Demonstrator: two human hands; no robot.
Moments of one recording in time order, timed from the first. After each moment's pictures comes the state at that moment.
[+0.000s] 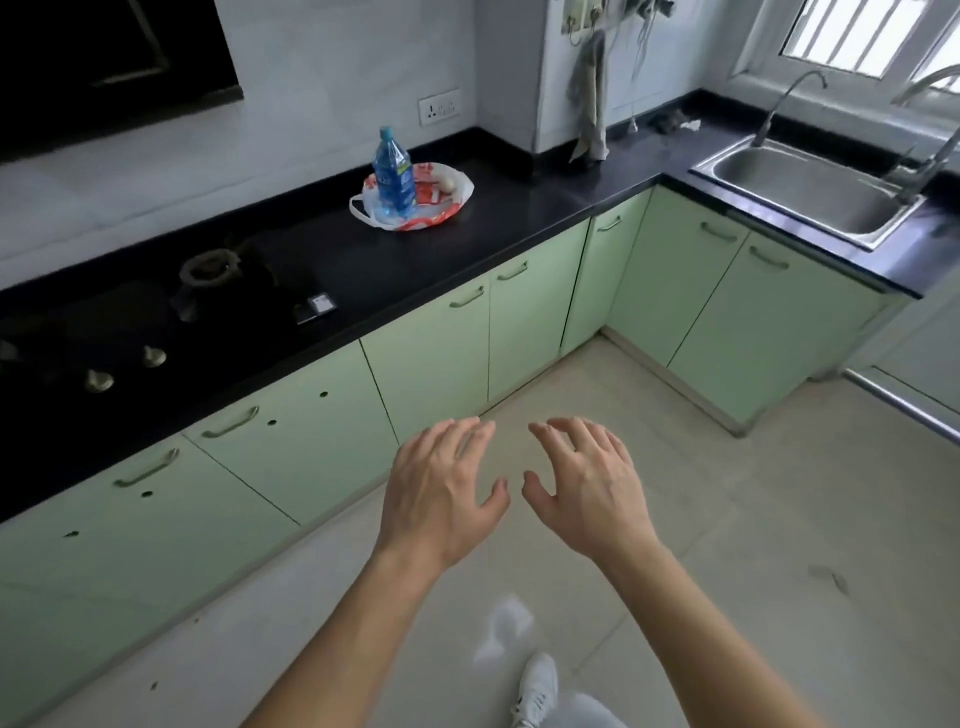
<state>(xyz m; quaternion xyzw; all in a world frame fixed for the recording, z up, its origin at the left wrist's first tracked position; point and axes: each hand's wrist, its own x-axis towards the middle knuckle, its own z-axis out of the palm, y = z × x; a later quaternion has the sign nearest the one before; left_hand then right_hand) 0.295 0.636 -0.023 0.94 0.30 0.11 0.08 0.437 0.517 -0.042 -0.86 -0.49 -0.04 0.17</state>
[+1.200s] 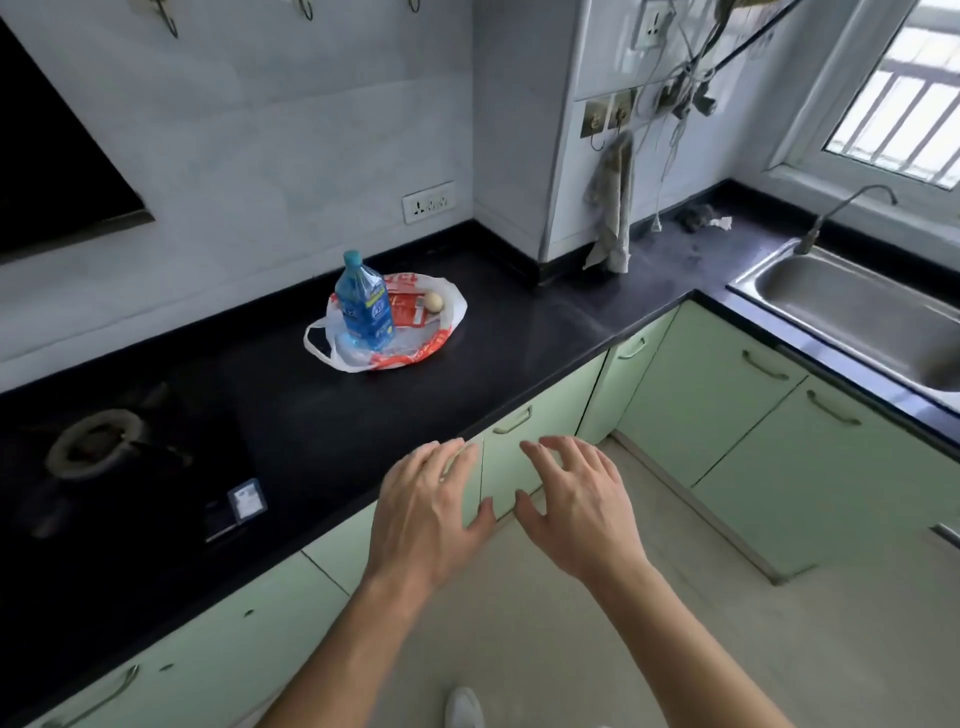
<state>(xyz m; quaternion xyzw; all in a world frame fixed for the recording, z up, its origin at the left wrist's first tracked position) 0.567 0.934 -0.030 0.93 0.32 0.14 0.09 0.711 0.816 -0.029 -0.86 -0.49 -0.04 0.15</state>
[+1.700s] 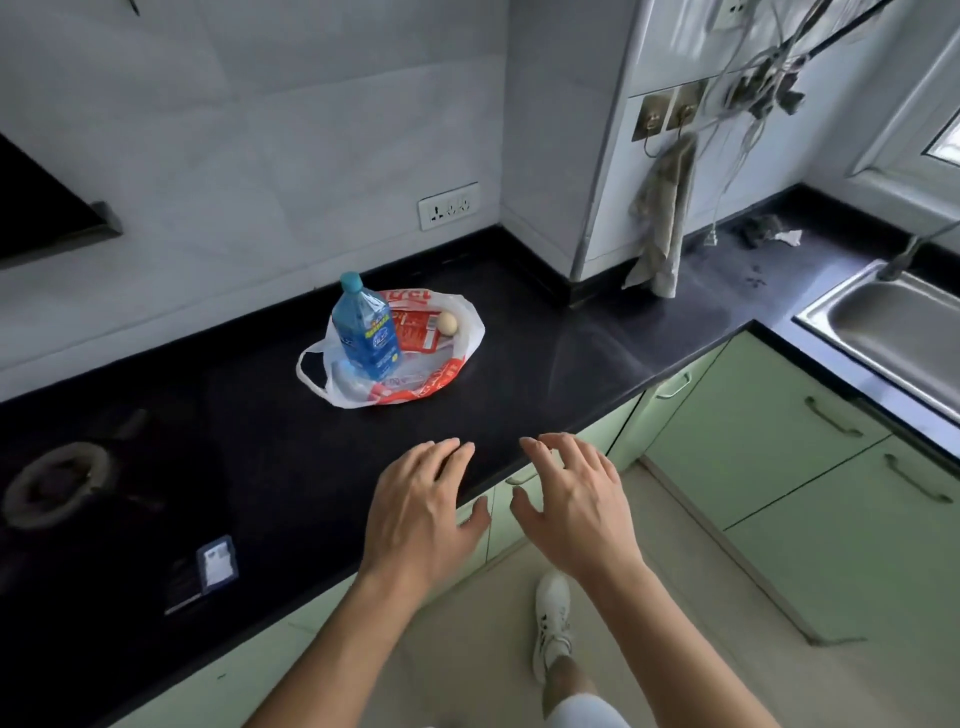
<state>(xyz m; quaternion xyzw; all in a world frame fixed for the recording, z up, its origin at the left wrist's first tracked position) 0.650 1.035 -0.051 0.92 0.35 0.13 0.09 0.799 0.927 -0.047 -0.85 -0.50 -0.01 0.17</state>
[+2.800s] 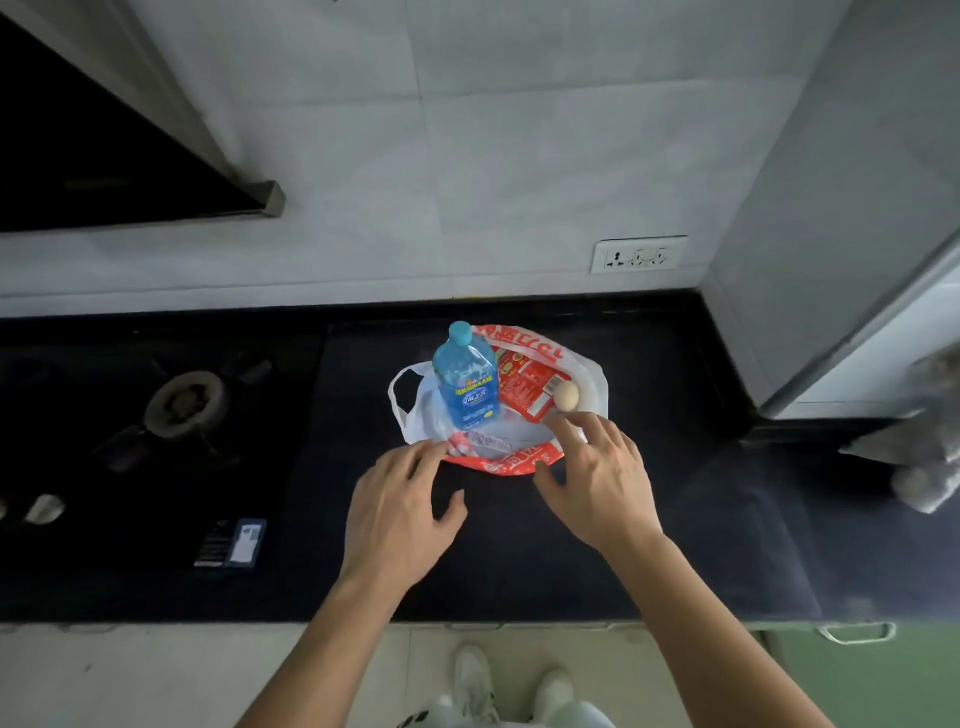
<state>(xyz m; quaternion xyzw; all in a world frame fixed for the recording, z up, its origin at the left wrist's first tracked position) 0.710 1.159 -0.048 0.77 0.63 0.12 0.05 0.933 1.165 -0.049 -0.68 -0.70 0.08 0.19</state>
